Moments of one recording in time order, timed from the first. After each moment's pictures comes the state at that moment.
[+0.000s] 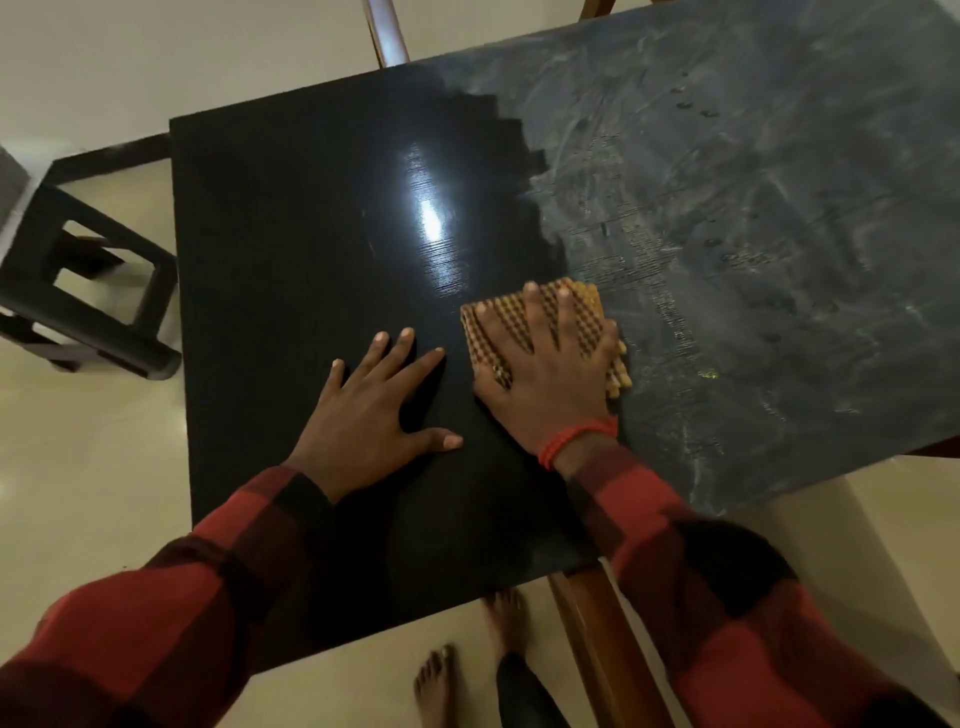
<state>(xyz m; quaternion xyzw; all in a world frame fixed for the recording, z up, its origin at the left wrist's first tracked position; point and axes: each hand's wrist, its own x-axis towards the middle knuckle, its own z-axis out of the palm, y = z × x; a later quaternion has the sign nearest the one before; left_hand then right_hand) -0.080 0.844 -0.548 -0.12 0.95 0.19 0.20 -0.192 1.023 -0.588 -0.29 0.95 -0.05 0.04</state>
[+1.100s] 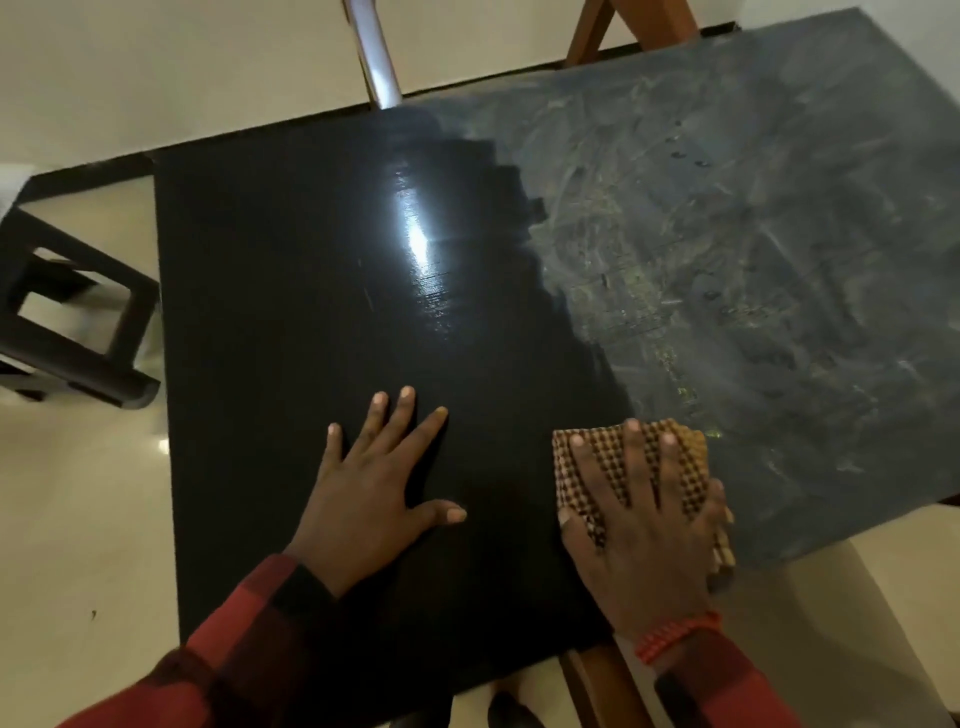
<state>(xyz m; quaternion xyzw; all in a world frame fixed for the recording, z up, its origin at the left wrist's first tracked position) -0.081 0.844 -0.548 -0.12 0.95 0.19 0.21 -0.141 1.113 -0.578 -0.21 0.97 0.00 0.09</state>
